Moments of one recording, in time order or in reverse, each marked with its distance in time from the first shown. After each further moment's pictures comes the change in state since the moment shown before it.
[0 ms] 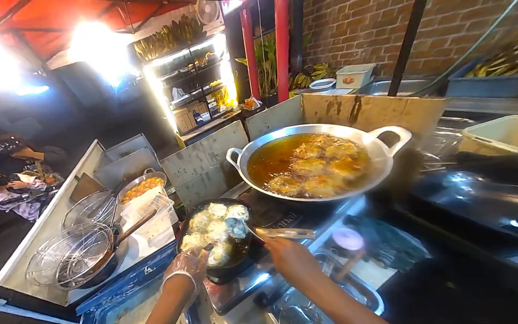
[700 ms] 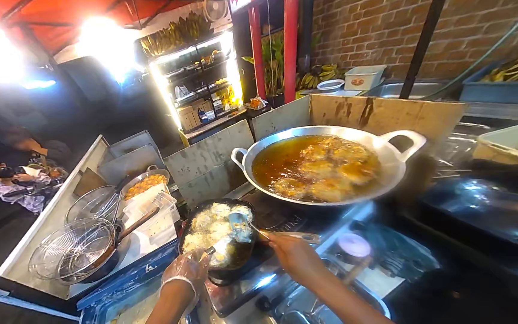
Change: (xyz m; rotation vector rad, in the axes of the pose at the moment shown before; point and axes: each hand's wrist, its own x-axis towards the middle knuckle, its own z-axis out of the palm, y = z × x) left_hand -0.012 0.002 -0.009 0.063 -0.026 -0.030; right_hand 0.016 0.017 0.001 0.165 0.010 -0.021
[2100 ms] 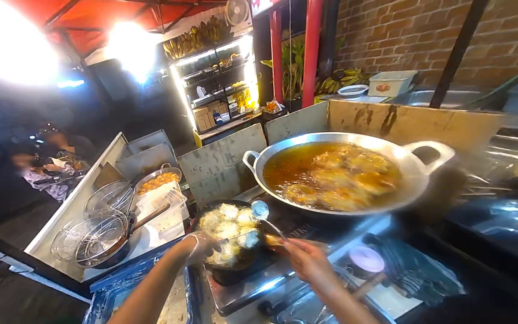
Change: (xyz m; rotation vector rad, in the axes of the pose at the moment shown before) left_hand 0.066 -0.005 -0.023 -0.565 -0.357 0.121; right_hand -0.010 0.010 0.002 1.252 0.069 0.406
